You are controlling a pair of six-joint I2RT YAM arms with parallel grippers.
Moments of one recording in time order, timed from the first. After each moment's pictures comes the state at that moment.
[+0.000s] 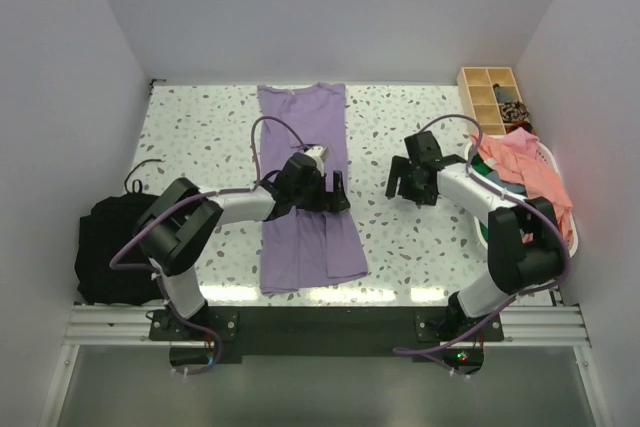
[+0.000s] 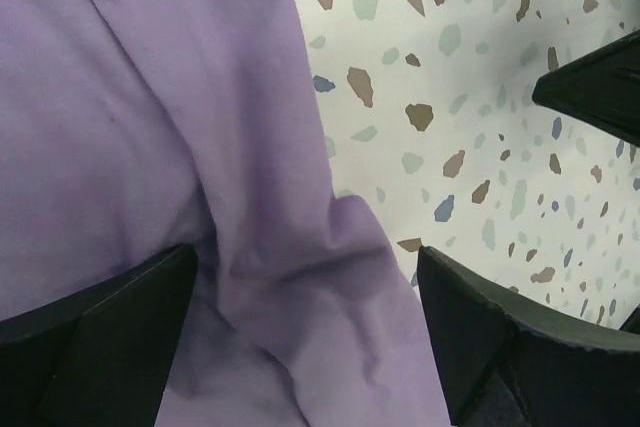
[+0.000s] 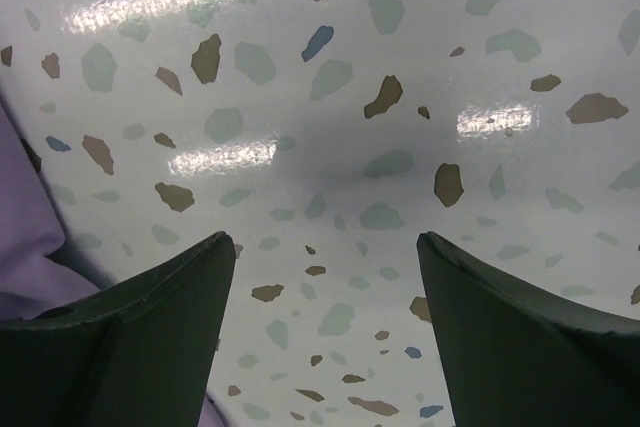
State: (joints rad) left arm -0.70 1.79 0.92 0.15 0.15 -0.59; right arm 0.29 1.57 0.98 -0.51 0.11 0.49
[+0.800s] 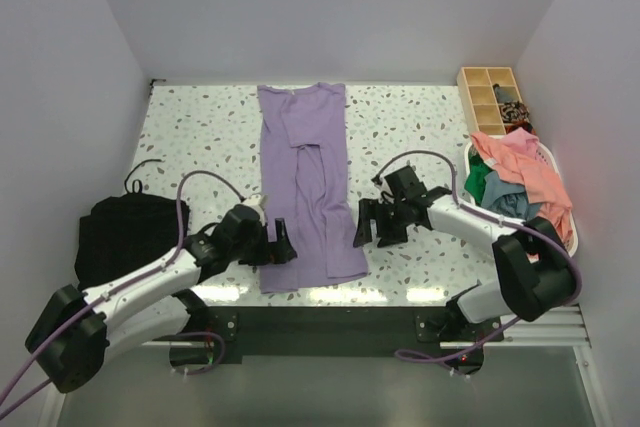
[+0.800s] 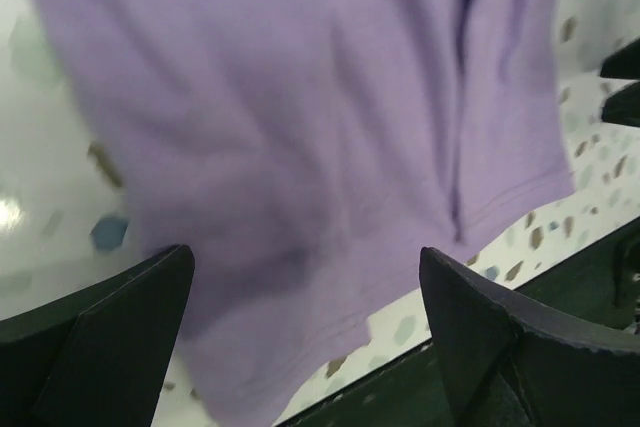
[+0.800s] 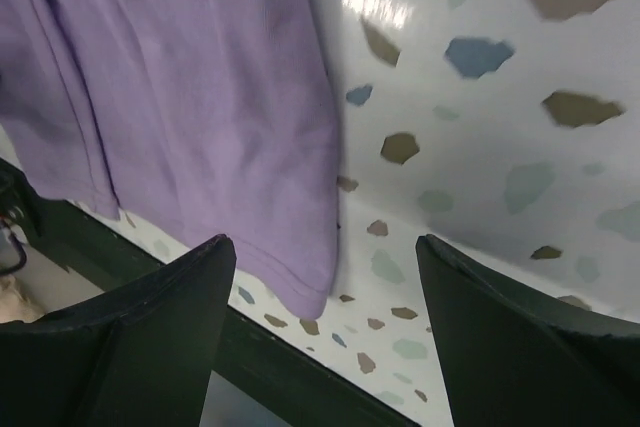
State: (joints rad) left arm -0.69 1.01 0.44 -0.24 0.06 -0.72; right arm 0.48 1.44 0.75 -0.45 -0.37 0.47
